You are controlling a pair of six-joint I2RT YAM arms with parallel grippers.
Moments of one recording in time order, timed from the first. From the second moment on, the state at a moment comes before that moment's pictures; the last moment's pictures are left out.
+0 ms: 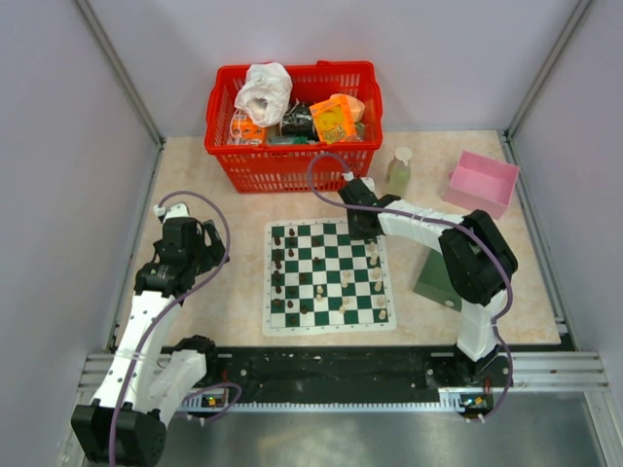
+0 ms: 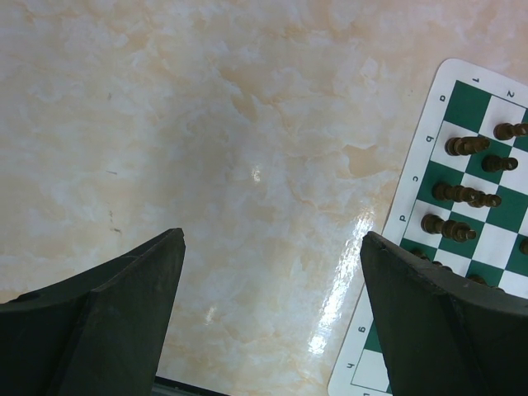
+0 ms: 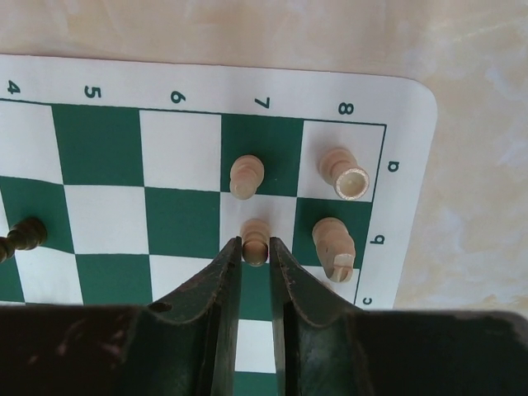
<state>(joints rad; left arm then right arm) -0.09 0.83 0.76 -0.71 -0.22 -0.42 0.65 1.90 1.29 -0.44 0.26 0.48</state>
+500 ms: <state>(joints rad) -0.09 0.83 0.76 -0.71 -0.22 -0.42 0.65 1.85 1.29 -0.46 0.22 0.44</state>
